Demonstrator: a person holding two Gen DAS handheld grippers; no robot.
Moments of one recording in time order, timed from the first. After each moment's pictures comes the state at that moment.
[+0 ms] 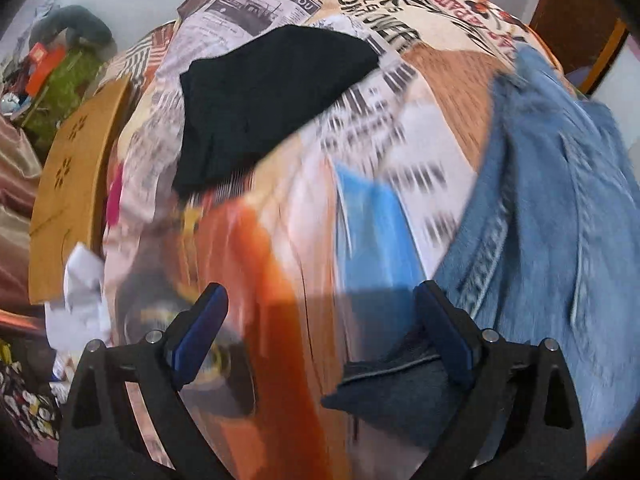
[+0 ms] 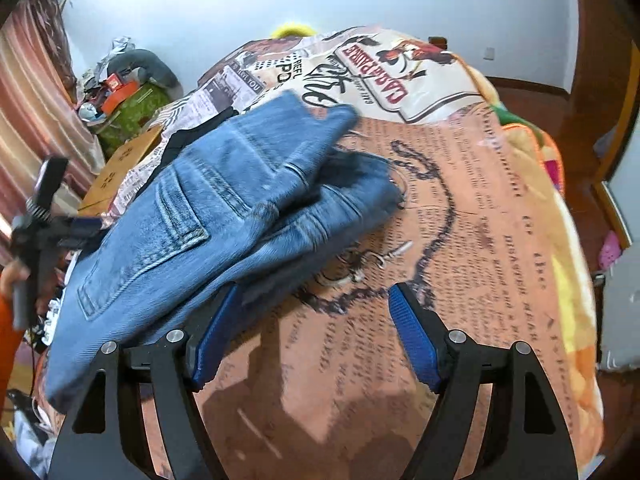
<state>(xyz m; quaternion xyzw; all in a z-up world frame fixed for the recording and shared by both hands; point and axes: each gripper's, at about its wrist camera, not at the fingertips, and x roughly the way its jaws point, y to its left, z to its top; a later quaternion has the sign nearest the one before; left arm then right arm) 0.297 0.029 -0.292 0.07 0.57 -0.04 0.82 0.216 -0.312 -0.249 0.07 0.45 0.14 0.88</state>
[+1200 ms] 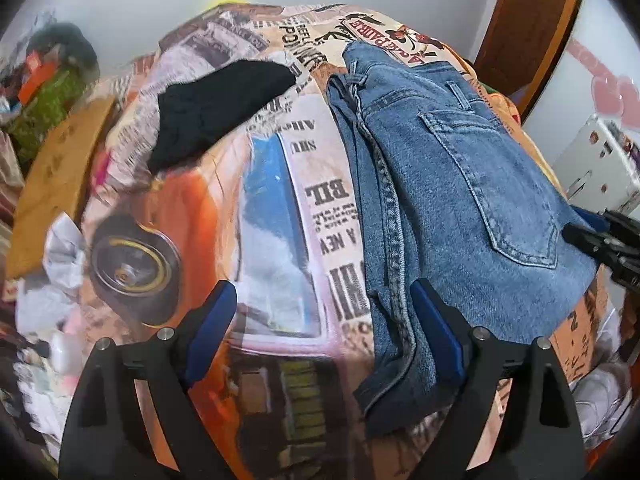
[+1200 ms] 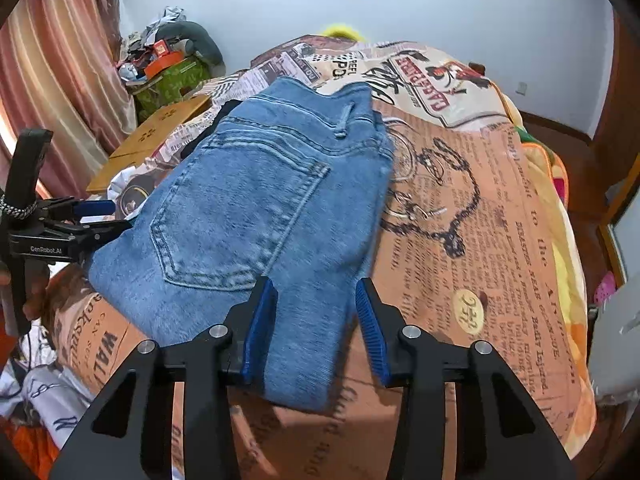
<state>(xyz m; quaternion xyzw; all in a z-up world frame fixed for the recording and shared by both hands) 0.178 -0.004 -0.256 0.05 0.50 -0.11 0.86 0.153 -0.281 -0.244 0.01 0.43 0.19 0.88</state>
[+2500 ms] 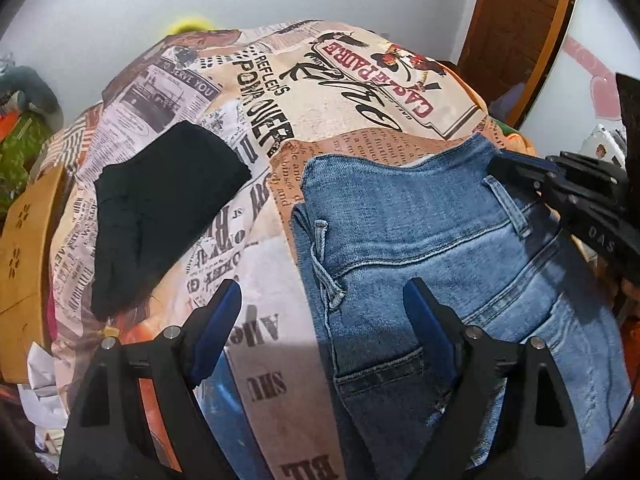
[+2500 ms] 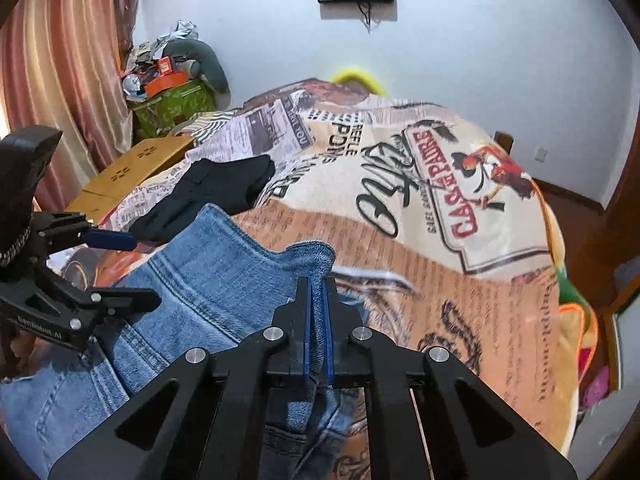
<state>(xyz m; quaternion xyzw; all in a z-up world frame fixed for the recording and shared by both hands) 0.354 -0.063 -0.264 0.07 0.48 -0.16 0.86 0.328 -0.258 -0.223 -0.05 0.35 0.22 0.91</state>
